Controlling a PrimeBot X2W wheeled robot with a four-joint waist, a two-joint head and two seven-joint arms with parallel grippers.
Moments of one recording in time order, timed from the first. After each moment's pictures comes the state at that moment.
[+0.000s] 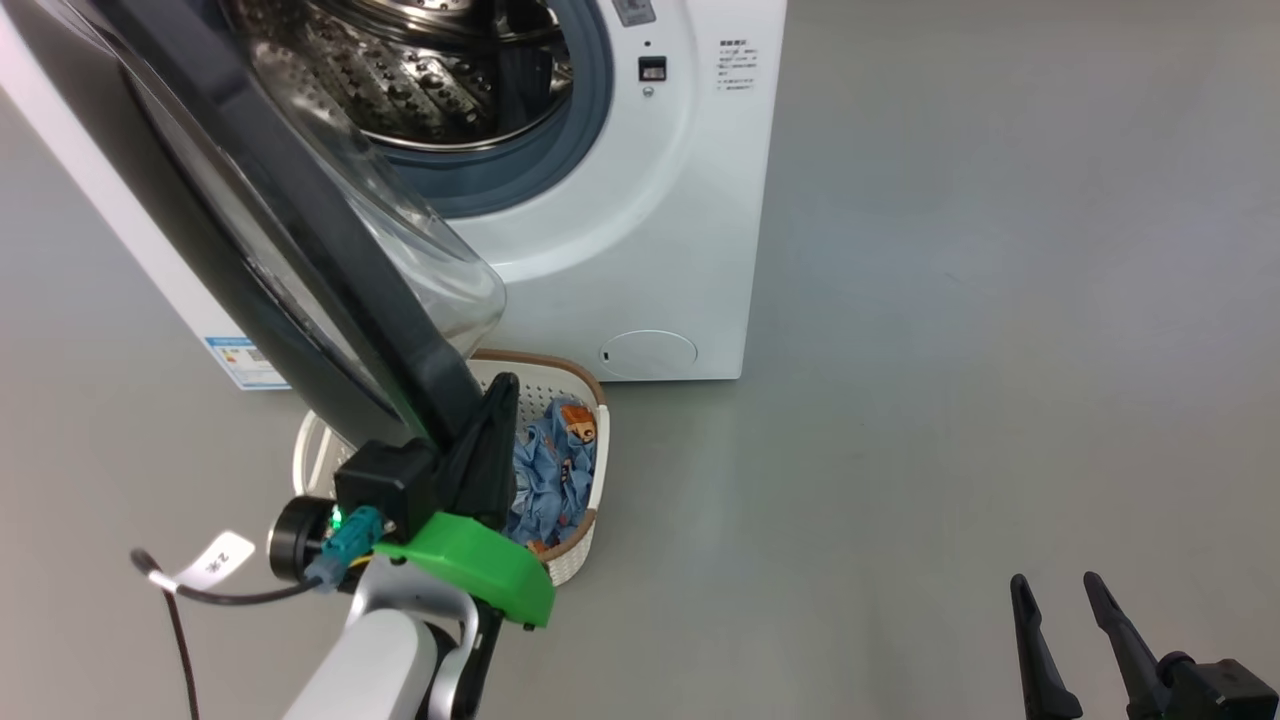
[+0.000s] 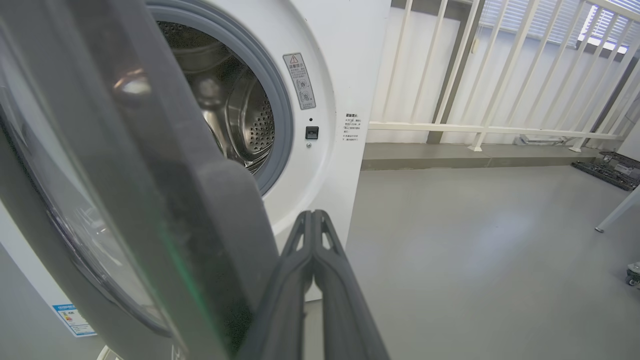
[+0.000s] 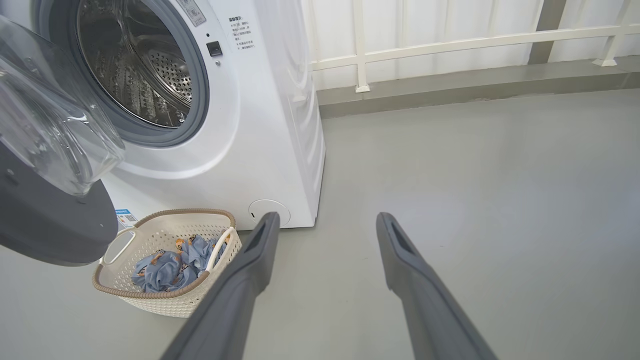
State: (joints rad) left arm -0.38 0.10 -0.51 0.21 -0.43 0.16 -0.09; right arm 0.12 -0.04 -0.12 0.12 0.19 0.12 -0.25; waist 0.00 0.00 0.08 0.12
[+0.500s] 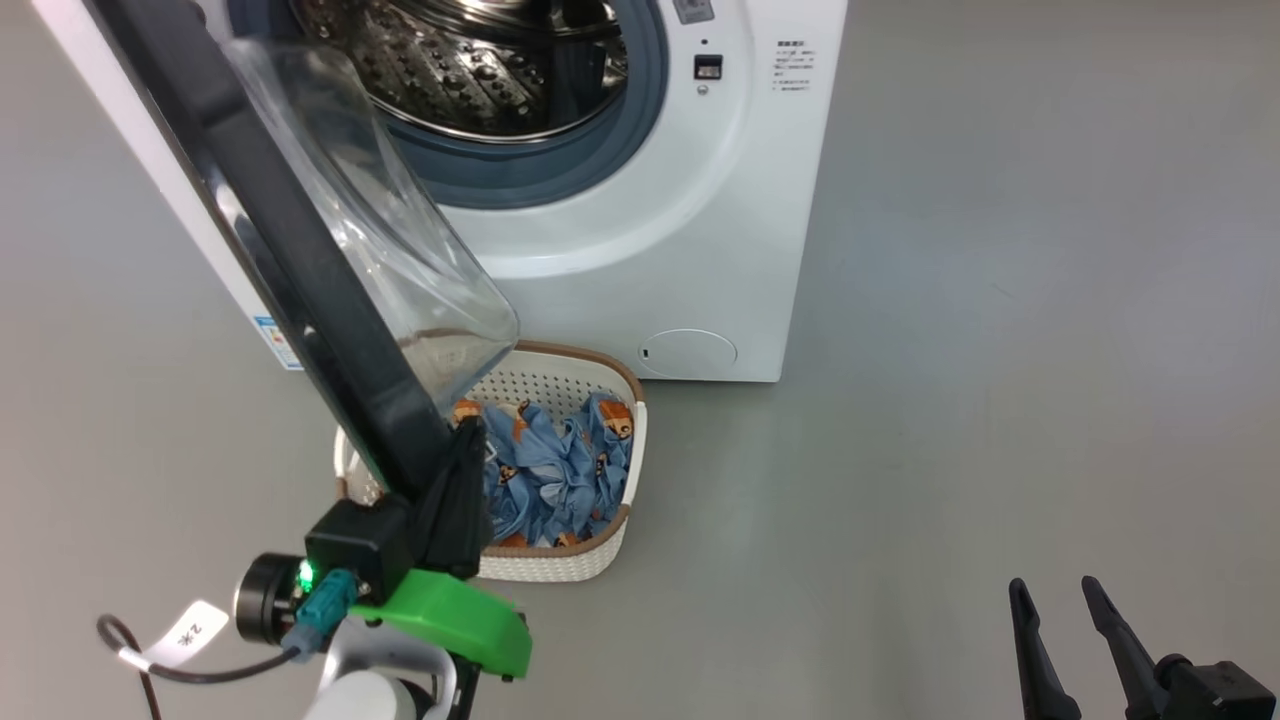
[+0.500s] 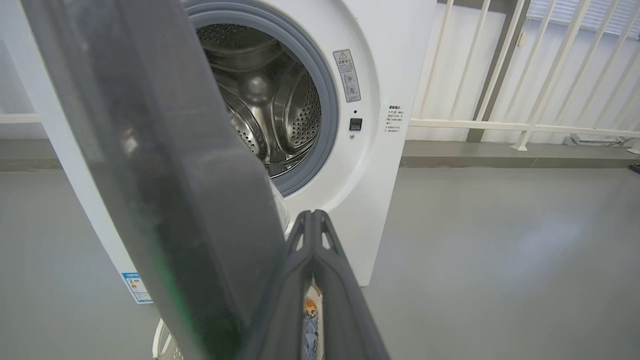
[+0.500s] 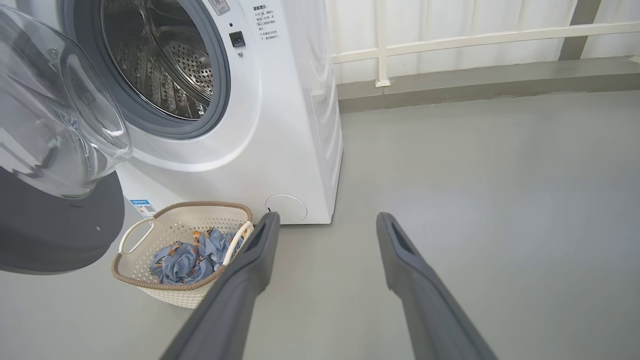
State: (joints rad) left arm -0.27 0.16 -0.52 0.07 -0.42 0.23 -0.09; right arm 0.12 -0.04 -0.12 0.13 0.19 0.12 -0.25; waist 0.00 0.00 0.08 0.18
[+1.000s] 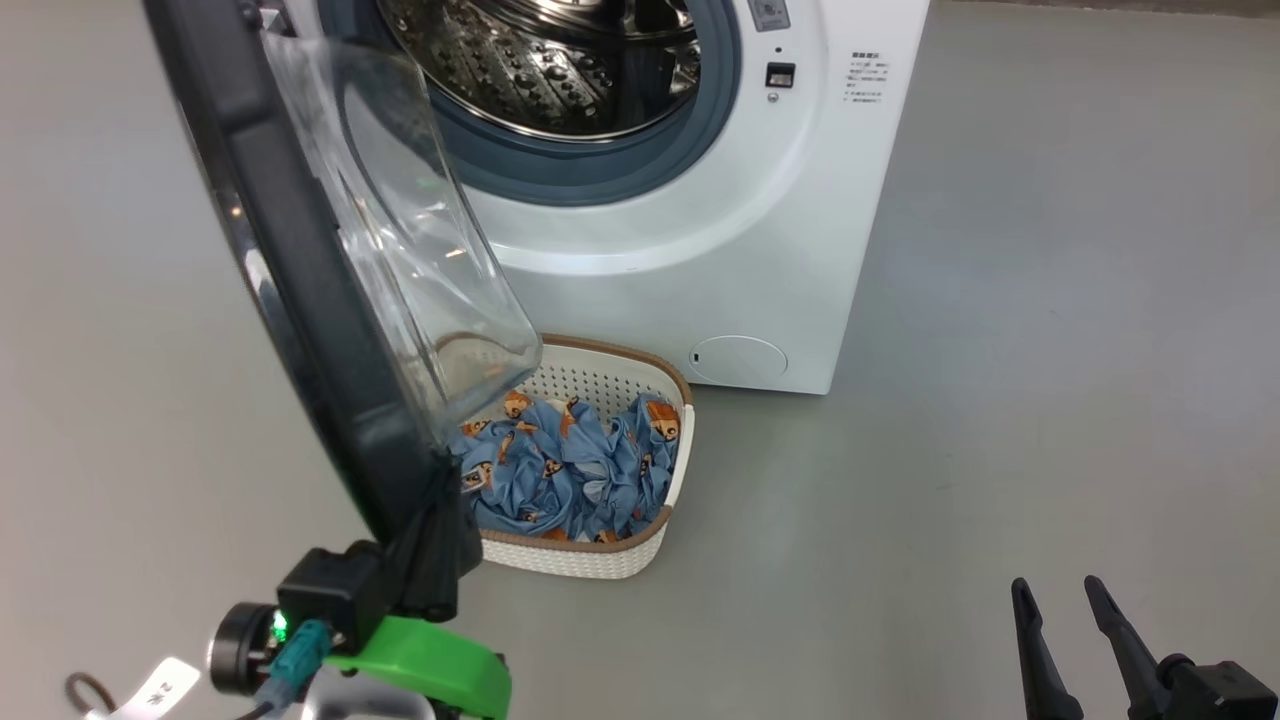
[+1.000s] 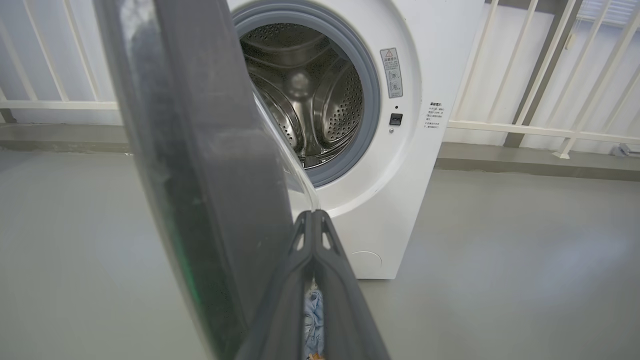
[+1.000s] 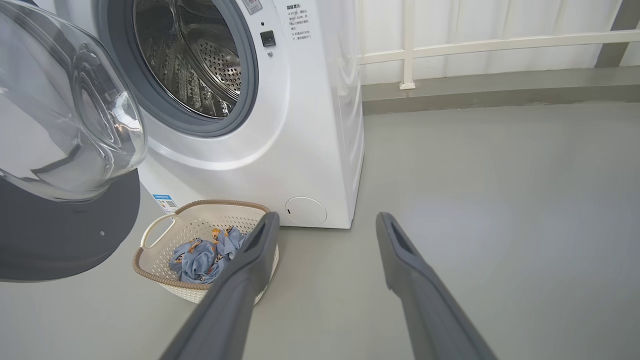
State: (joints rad) left arm -0.17 0.20 -0.50 -0.02 -0.42 0.28 -0.08; right arm 0.12 -0.04 -0.13 0.13 0.19 0.12 -0.25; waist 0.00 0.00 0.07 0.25
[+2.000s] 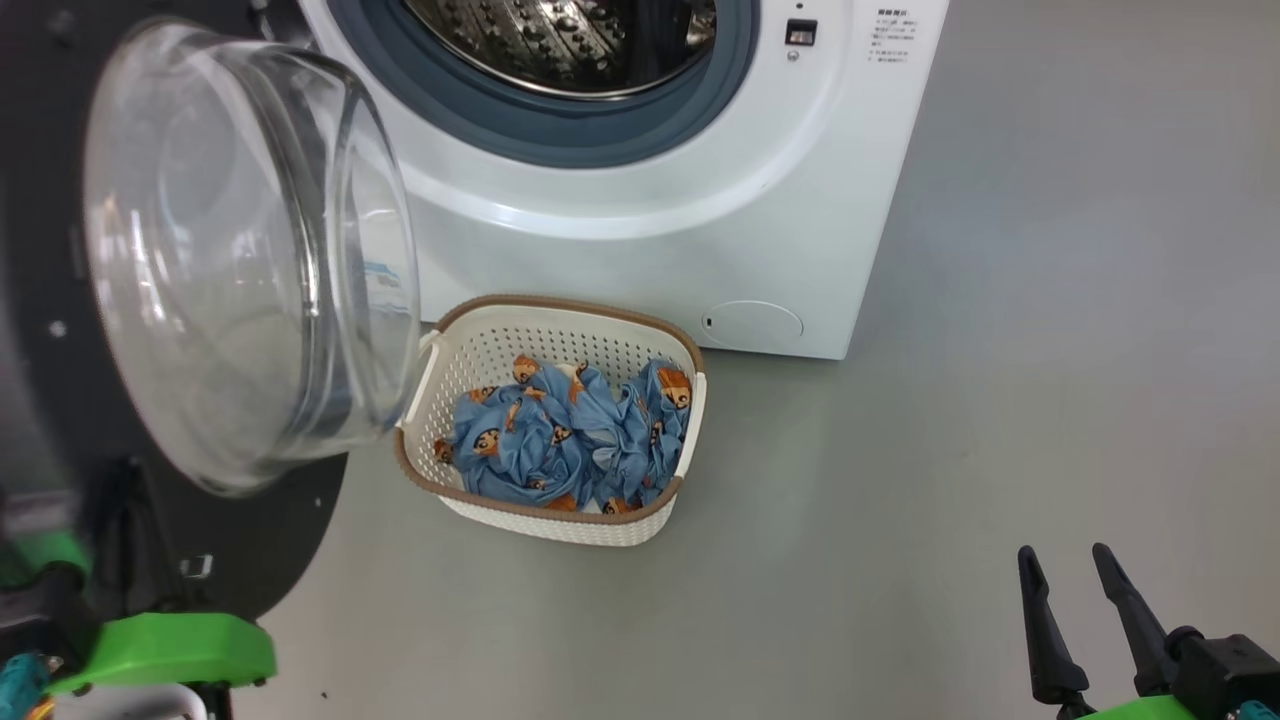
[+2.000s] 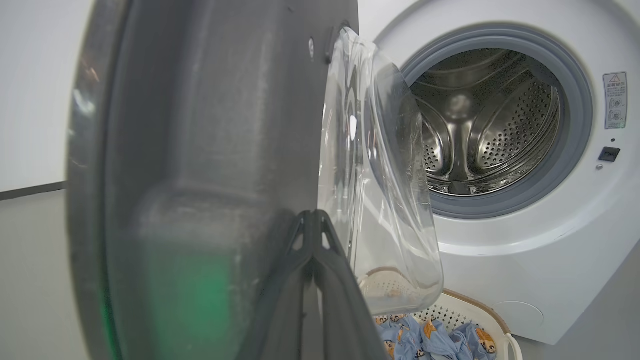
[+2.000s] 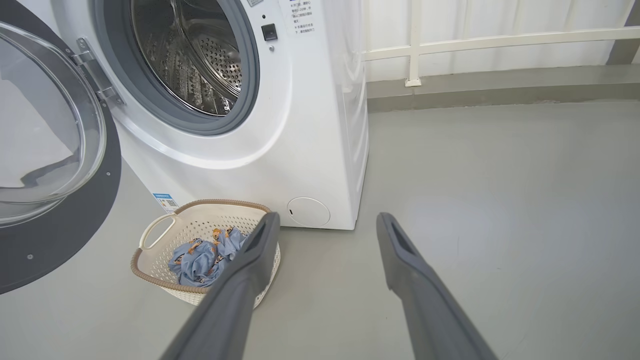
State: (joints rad) left arm -0.08 0.32 -0.21 -0.03 -0.49 0.40 -0.18; right arm 0.09 -0.04 -0.13 0.11 0.18 0.12 -0.25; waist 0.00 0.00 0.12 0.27
